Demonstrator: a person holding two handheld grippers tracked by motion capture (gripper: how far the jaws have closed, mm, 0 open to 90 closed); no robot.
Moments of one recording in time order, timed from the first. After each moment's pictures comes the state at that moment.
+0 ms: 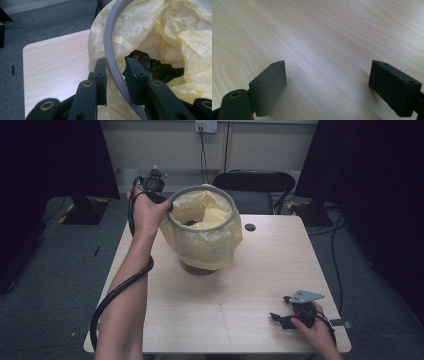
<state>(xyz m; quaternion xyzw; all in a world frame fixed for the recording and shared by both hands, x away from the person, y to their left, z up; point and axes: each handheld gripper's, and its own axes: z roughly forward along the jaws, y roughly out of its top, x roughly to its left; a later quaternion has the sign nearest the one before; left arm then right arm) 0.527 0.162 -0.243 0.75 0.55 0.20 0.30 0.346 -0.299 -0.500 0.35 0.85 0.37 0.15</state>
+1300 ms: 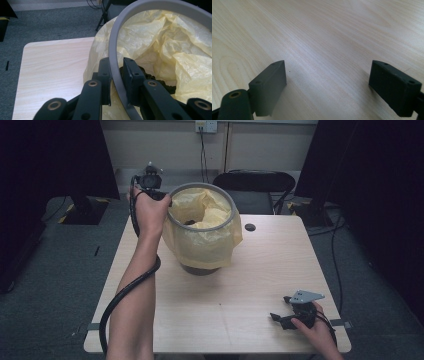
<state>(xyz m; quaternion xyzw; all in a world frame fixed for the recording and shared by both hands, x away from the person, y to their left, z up) 0.522 0.164 -0.234 0.70 0.60 0.20 0.34 0.346 -0.300 -0.500 0.35 0.85 0.37 0.15</state>
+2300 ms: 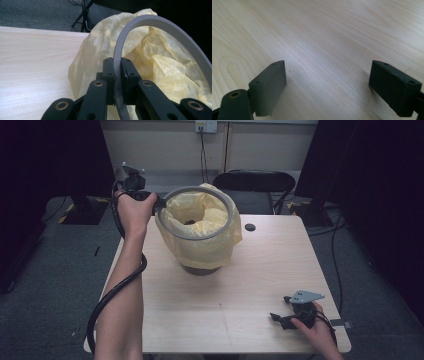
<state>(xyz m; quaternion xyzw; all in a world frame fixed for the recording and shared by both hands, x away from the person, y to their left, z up) 0.512 0.202 -0.238 0.66 0.61 0.09 0.42 0.346 -0.300 -0.500 0.35 0.85 0.37 0.15</state>
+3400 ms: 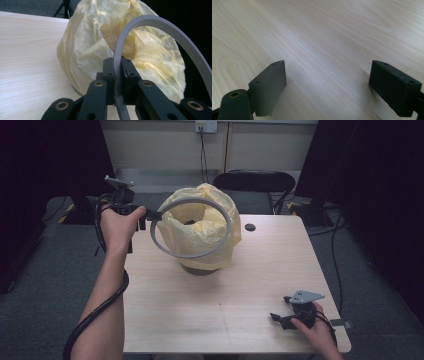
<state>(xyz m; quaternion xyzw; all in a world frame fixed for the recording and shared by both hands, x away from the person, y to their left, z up) 0.469 0.223 -0.246 0.67 0.58 0.02 0.46 0.346 -0.300 -0.500 0.35 0.85 0.37 0.15</state>
